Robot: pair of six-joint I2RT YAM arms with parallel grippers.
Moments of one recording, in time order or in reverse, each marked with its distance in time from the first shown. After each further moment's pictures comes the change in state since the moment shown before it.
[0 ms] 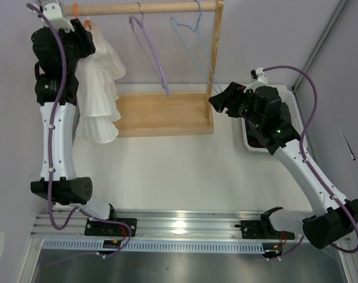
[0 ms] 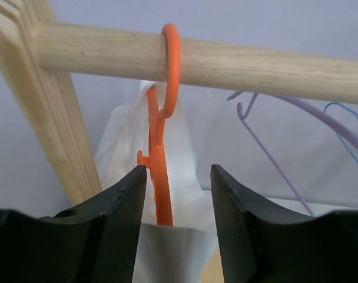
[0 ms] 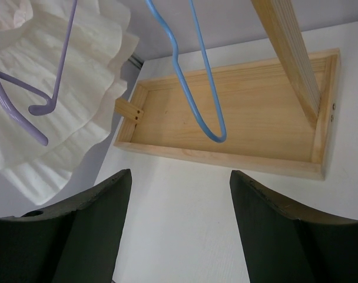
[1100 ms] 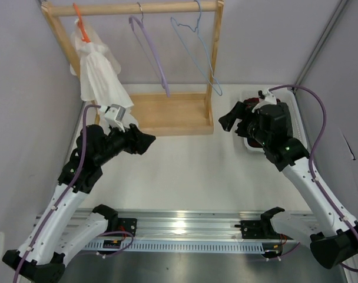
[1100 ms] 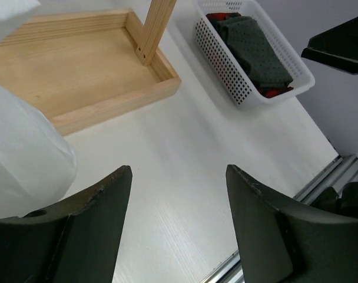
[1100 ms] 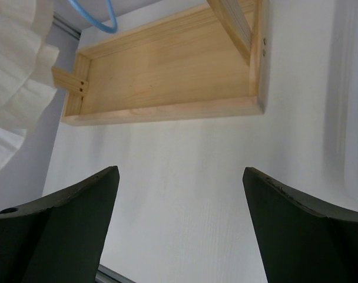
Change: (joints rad) left arm -0.447 -0.832 -1.131 0.014 0.287 -0.218; right arm -0.014 -0.185 -0.159 -0.195 0.111 -0.022
